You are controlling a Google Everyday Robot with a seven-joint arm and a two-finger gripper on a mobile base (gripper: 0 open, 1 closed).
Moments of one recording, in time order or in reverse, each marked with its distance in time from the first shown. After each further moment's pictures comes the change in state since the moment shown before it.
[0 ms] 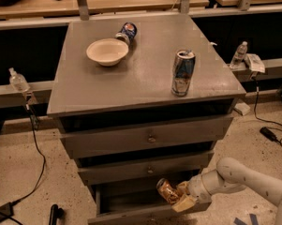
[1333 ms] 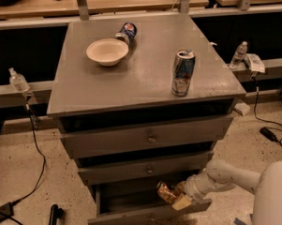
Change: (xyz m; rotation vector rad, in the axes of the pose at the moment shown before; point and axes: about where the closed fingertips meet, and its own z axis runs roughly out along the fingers) arm 0.048 -0.048 0.031 0.115 0.191 -0.046
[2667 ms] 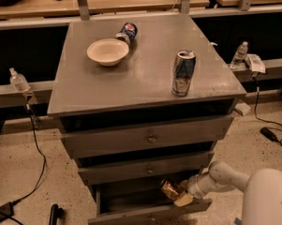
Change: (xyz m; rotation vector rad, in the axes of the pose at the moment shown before) arm 0.039 -0.044 0.025 0.041 -0.036 0.033
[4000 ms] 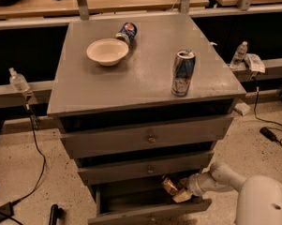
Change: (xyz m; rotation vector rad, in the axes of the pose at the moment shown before) arm 0.007 -0.029 0.018 0.027 -0.083 0.048
